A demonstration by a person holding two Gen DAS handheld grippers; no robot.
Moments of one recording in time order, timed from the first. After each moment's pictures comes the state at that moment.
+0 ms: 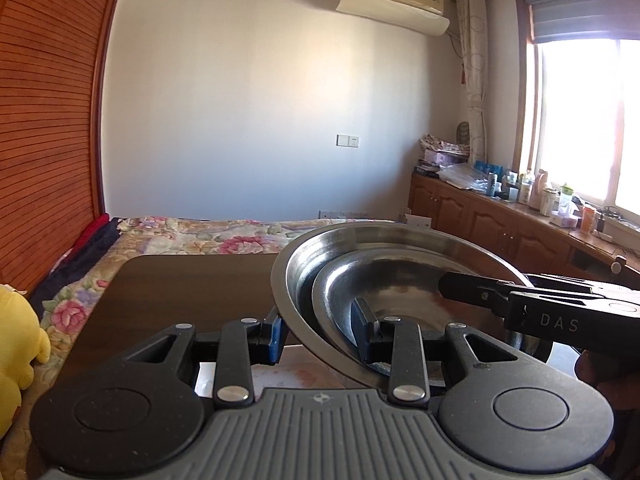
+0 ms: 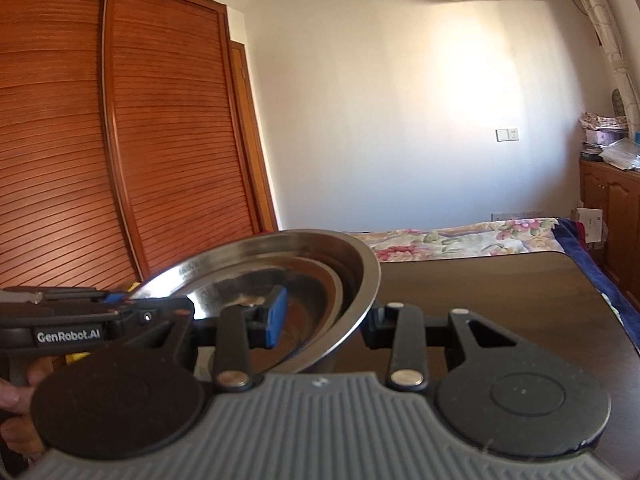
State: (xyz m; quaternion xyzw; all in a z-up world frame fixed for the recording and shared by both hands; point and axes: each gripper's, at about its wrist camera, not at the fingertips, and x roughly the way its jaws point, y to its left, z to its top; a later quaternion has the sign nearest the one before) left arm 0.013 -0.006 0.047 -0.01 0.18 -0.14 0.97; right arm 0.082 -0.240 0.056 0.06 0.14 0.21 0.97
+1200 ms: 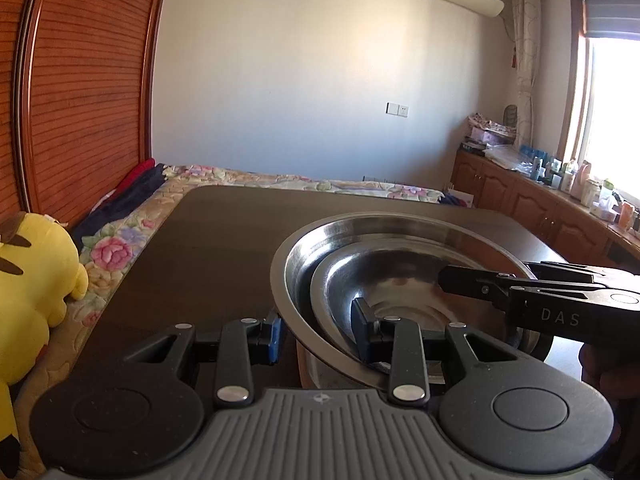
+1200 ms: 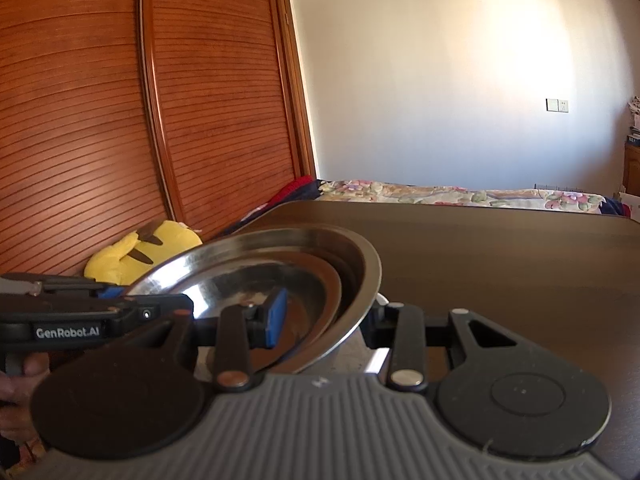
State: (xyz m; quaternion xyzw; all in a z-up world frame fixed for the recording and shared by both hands) left arm 0.015 0.057 -0.004 -0.04 0.24 -0.08 0.97; right arm 0.097 -0.175 0.019 0.02 0.20 0.26 0.94
